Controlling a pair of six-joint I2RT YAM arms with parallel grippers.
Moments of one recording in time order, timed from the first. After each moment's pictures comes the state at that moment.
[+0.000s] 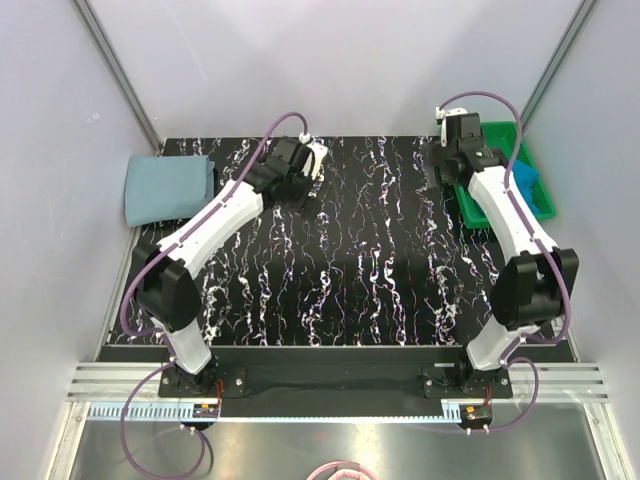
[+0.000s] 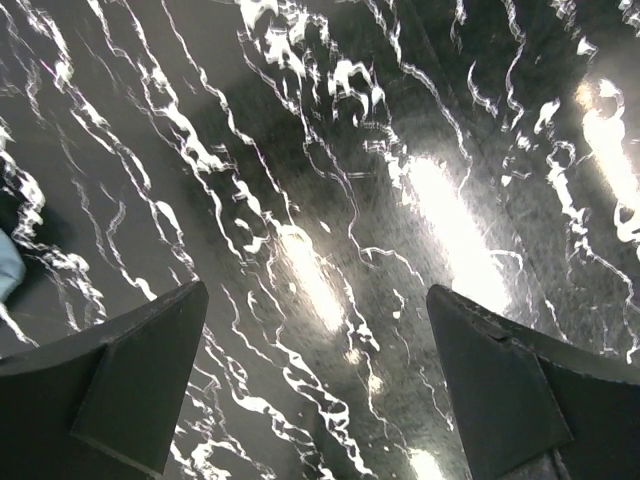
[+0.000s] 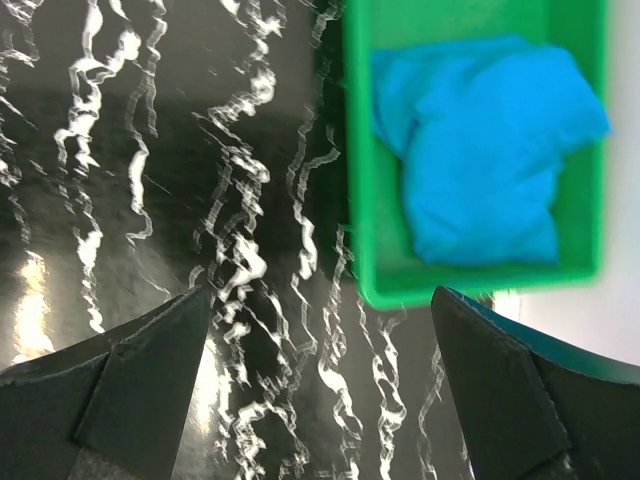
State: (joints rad) left arm -0.58 1.74 1.64 -0.81 -0.11 -0.01; right arm 0.14 1.68 1.59 -0.68 0.30 -0.12
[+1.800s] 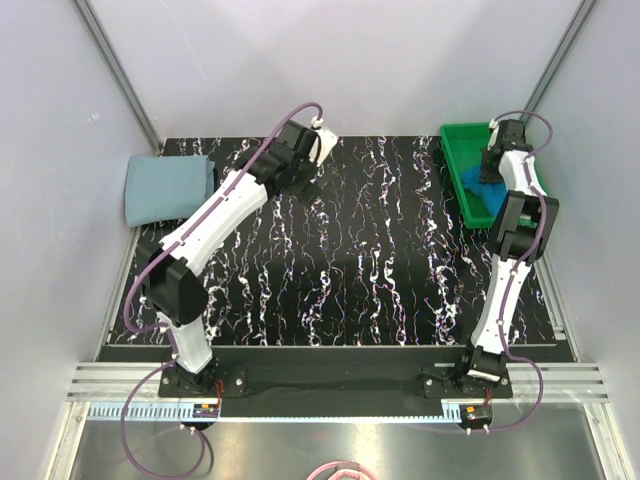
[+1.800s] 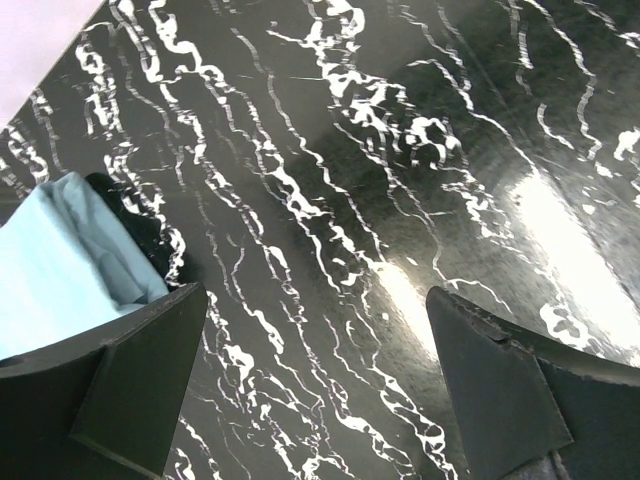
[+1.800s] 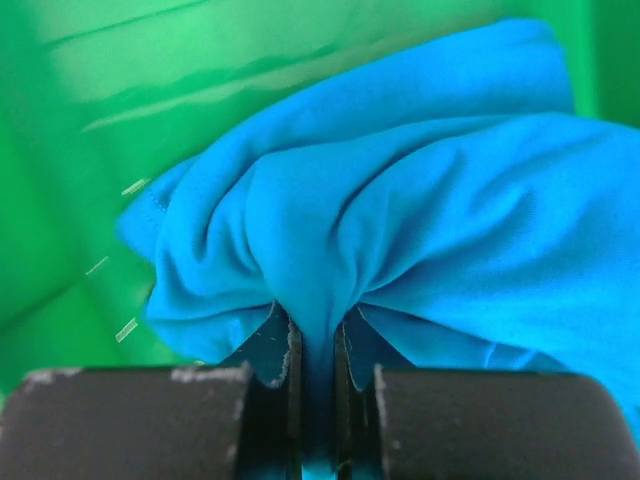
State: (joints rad) left arm -0.60 1.80 1.84 -0.87 -0.24 0.21; right arm -0.24 2.47 2.17 -0.61 0.07 -0.11
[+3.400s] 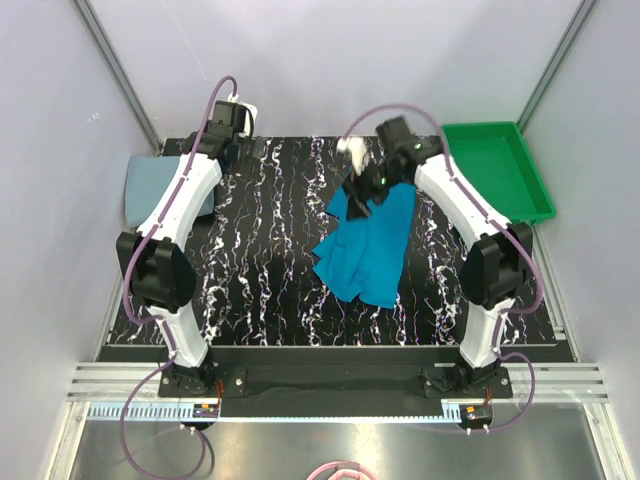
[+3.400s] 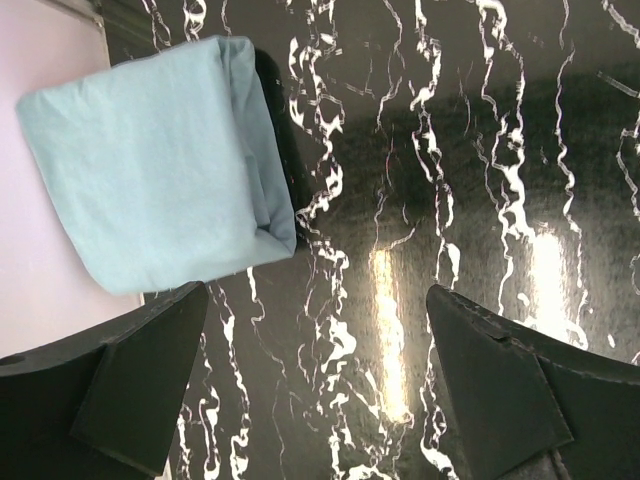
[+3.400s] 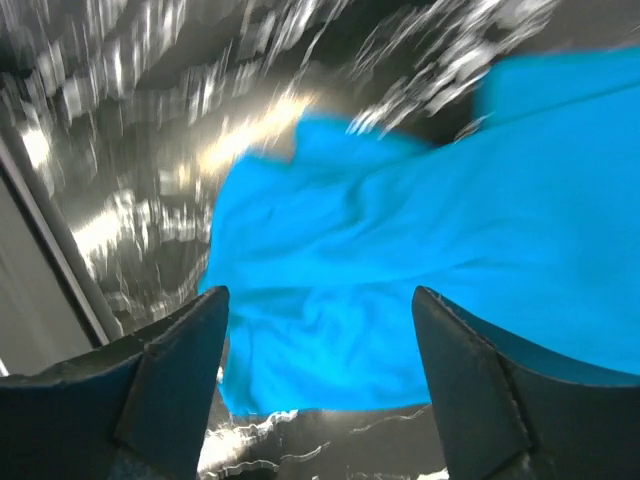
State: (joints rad) left arm -0.24 1.83 1.84 -0.81 -0.32 0.12; right arm 0.41 1.92 1.91 -0.99 -0.56 -0.41
